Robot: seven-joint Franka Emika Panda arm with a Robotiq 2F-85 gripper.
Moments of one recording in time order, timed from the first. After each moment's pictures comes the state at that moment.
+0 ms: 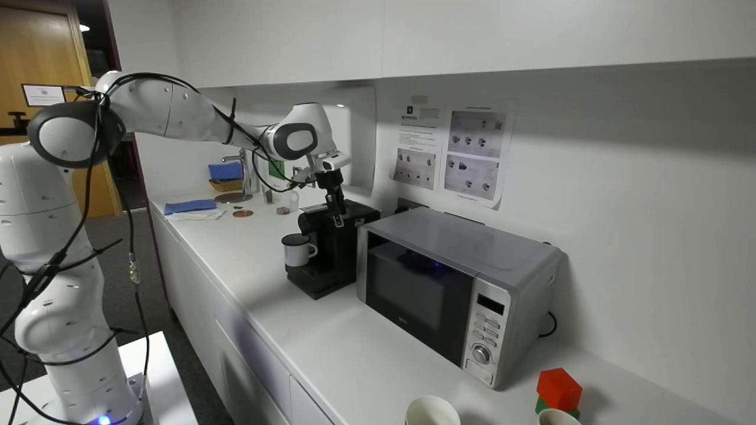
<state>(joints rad) -0.10 -0.01 0.00 -1.86 -0.16 2.11 0.73</state>
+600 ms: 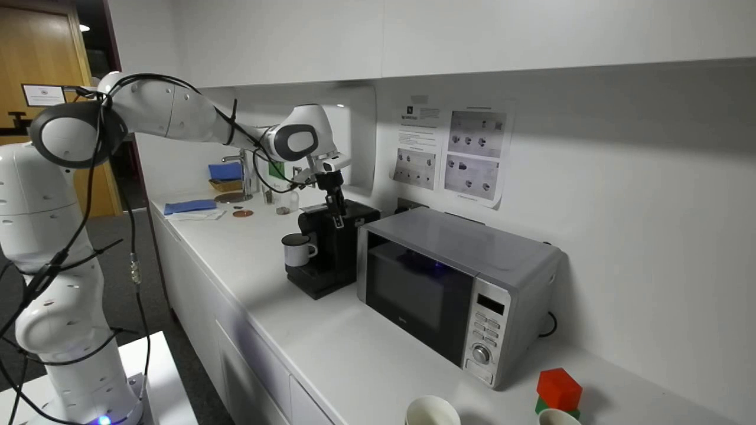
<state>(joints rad) -0.09 0.00 0.00 -1.86 -0.16 2.11 0.73</state>
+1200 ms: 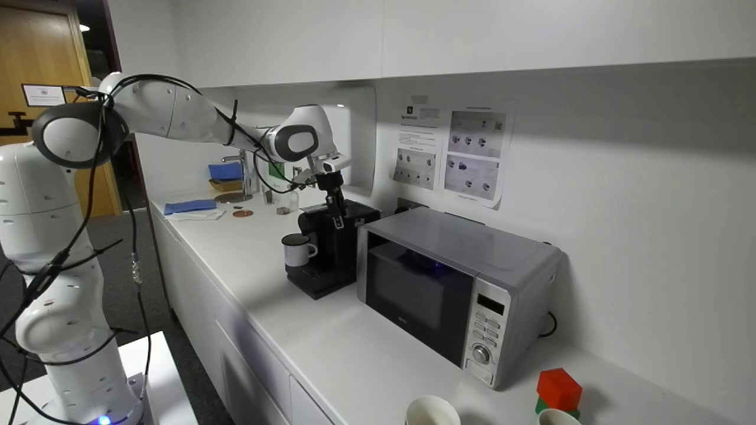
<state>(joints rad) -0.09 0.00 0.00 -1.86 -0.16 2.11 0.73</state>
